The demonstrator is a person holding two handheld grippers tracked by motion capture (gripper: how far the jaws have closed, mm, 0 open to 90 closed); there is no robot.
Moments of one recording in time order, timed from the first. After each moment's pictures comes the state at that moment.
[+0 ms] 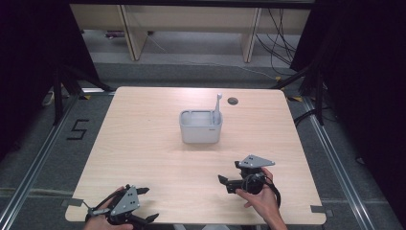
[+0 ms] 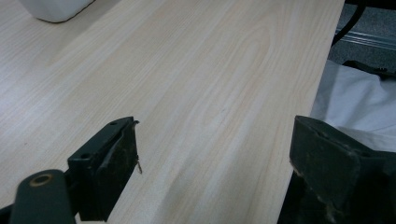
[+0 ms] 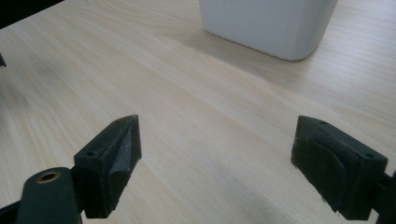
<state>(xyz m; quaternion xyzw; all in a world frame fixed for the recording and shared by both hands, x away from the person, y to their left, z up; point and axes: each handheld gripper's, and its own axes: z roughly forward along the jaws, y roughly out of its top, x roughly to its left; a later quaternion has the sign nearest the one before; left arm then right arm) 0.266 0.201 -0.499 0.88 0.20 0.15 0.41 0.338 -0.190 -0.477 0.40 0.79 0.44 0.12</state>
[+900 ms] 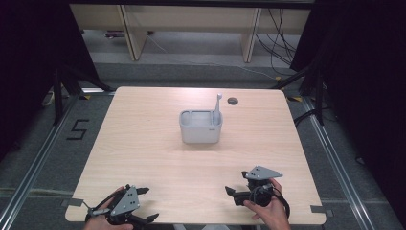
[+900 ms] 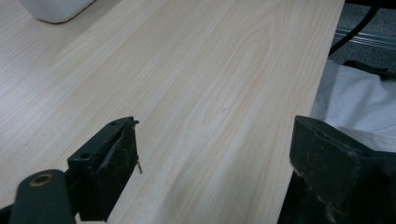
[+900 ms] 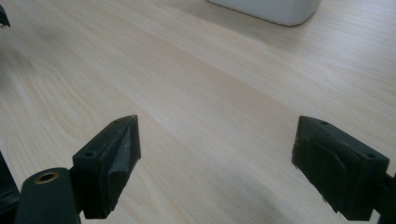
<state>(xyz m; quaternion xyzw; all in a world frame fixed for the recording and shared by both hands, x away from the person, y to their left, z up) 0.266 0.201 -0.498 0.88 0.19 0.15 0.41 0.310 -0.210 -0.484 0.39 0.81 0.42 0.13</state>
